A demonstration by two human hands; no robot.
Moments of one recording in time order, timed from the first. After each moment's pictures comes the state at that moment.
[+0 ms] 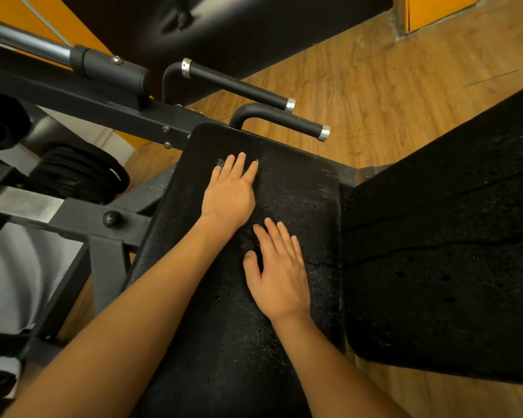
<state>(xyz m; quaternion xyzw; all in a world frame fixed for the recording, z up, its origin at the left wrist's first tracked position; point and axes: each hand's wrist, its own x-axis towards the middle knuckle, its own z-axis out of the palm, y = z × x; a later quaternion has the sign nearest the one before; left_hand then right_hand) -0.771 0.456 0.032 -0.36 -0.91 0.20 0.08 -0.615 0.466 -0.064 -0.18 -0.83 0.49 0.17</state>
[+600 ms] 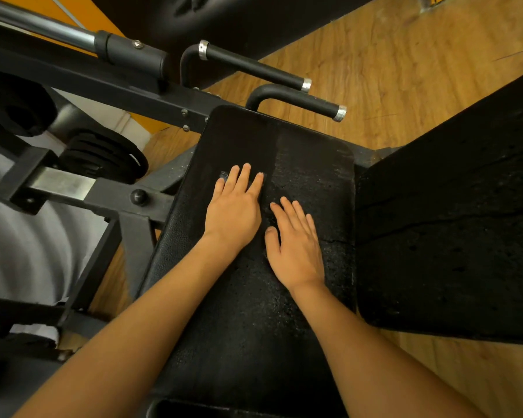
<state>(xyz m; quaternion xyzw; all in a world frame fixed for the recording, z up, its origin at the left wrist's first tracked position) -0.711 0.405 0.035 -0.33 -0.91 0.22 0.08 -0.613 0.470 -0.061 -0.16 -0.83 0.51 0.16</state>
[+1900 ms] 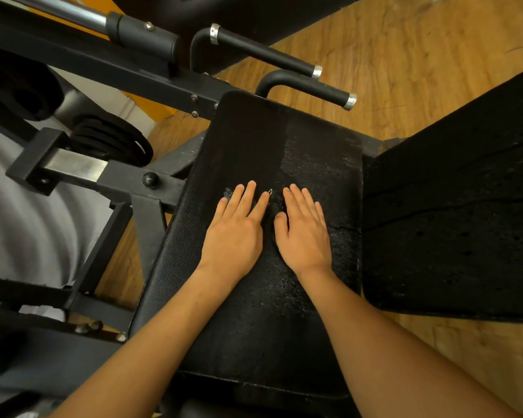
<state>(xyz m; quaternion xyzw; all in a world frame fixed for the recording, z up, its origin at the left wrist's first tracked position) -0.649 0.358 0.036 -0.34 -0.92 0.20 0.05 -0.611 0.468 -0.060 -0.18 -0.84 0.48 0.15</state>
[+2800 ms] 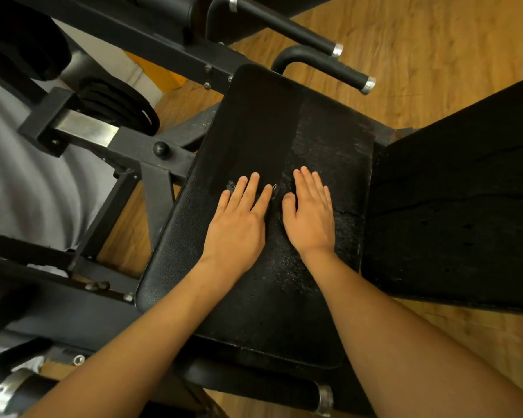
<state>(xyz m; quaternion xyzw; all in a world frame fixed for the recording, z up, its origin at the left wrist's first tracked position) -0.619 0.341 0.036 -0.32 -0.93 0.17 0.04 -0.612 0.466 -0.065 -0.20 -0.84 0.48 0.16</state>
